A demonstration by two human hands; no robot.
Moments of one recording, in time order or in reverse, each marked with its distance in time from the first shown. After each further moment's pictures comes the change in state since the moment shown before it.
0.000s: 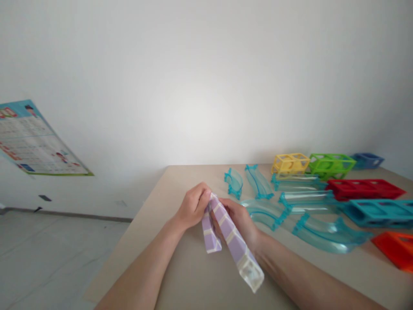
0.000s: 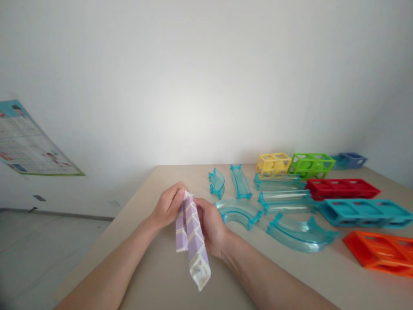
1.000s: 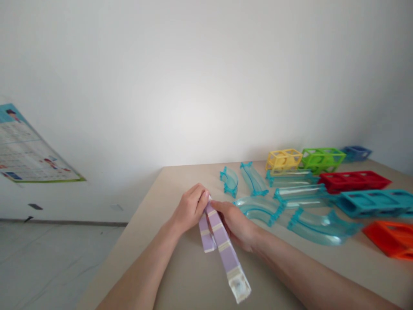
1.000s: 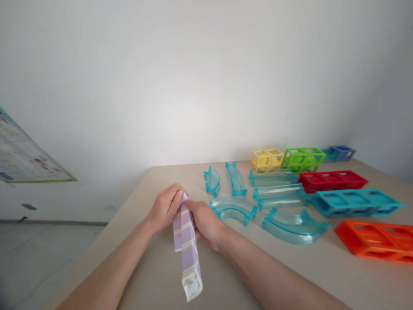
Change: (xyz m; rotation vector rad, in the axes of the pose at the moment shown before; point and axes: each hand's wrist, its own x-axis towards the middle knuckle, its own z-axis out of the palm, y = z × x) left_hand 0.001 0.002 0.002 0.165 -0.050 0.101; right_hand -0.003 -0.006 0.001 -0.105 0.064 0.097
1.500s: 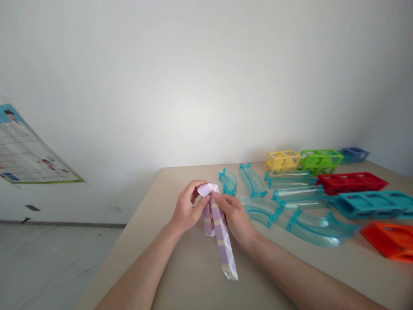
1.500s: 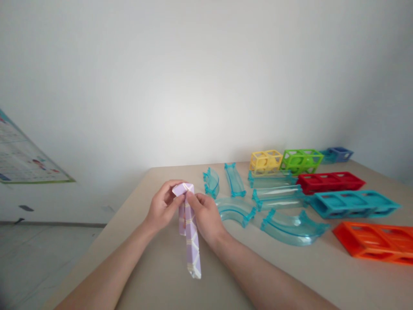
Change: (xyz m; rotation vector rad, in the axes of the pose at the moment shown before) left_hand -0.002 -0.003 0.009 -0.412 0.175 -0.115; right_hand 0.000 -0.001 -0.004 -0.042 0.137 -0.330
